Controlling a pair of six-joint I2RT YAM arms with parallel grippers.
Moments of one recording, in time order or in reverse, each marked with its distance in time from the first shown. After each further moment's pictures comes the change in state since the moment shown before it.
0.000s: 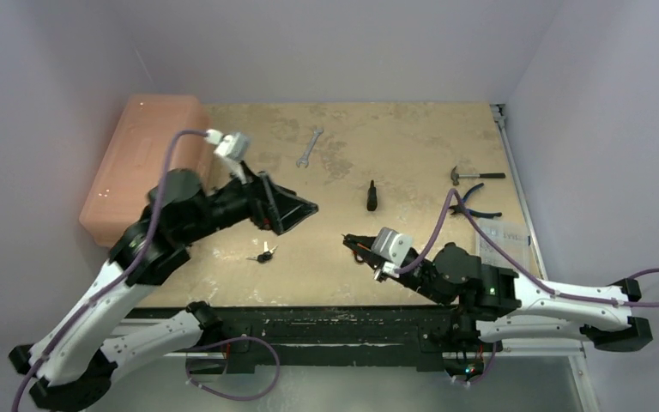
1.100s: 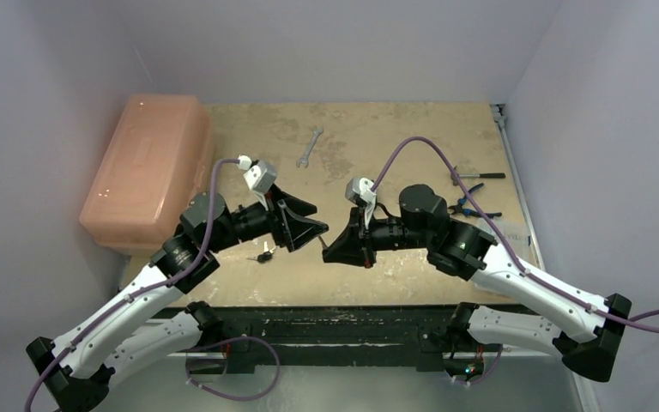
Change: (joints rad) left arm 0.006 -0.140 -0.426 0.472 0.139 0.238; right arm -0.478 0.267 0.232 -0.253 -0.967 0.619
